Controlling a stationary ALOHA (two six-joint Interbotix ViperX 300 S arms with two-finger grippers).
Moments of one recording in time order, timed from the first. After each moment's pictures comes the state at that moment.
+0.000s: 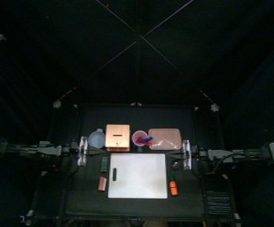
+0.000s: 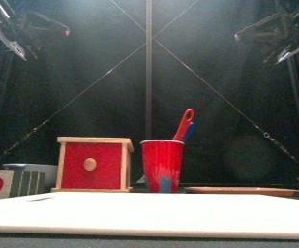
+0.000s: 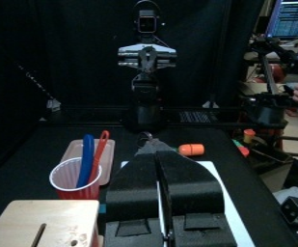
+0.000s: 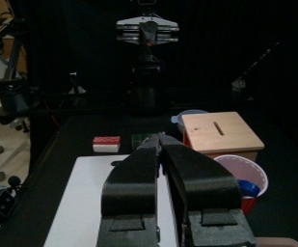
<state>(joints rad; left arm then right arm) 0.00 -0.96 1.19 0.00 -0.29 0.00 0.00 -0.96 1.19 0.00 -0.29 0.00</state>
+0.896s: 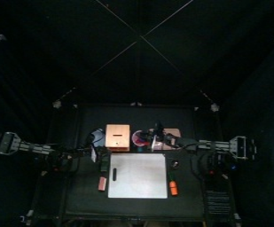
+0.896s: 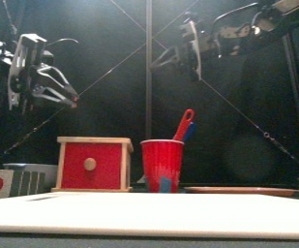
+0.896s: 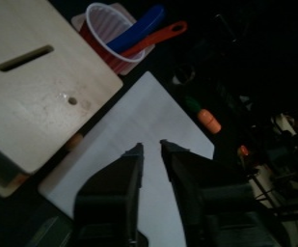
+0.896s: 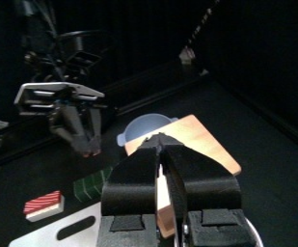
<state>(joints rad) -0.05 -0.60 1.20 -0.85 -0.33 -0.01 -0.26 -0.21 0.62 0.19 -0.29 0.02</state>
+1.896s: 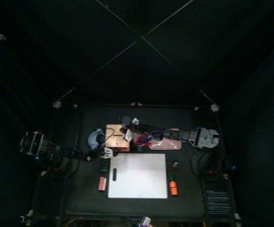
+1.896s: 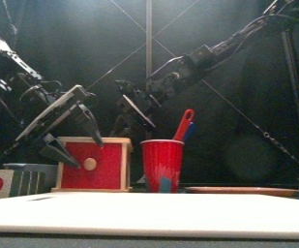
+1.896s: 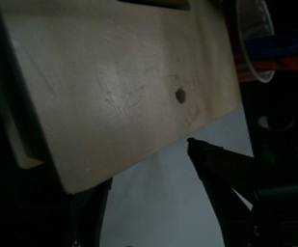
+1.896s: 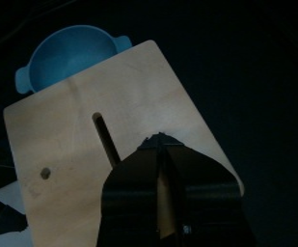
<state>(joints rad) -0.06 -0.13 1.02 -1.34 -0.47 -0.01 -0.37 0.35 0.11 0.08 0.16 0.02</state>
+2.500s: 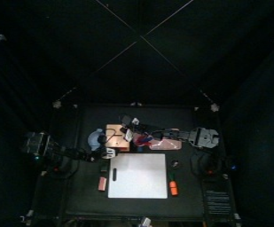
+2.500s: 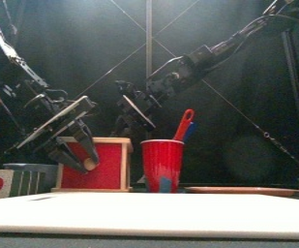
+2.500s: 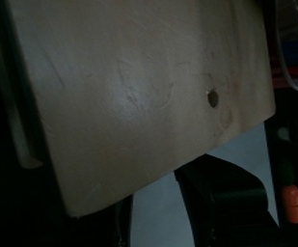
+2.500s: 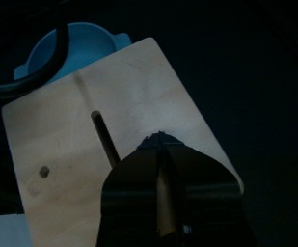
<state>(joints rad) -0.06 -0.06 0.98 -1.41 -0.49 -0.01 -0.37 0.35 0.10 0.08 0.17 0.02</state>
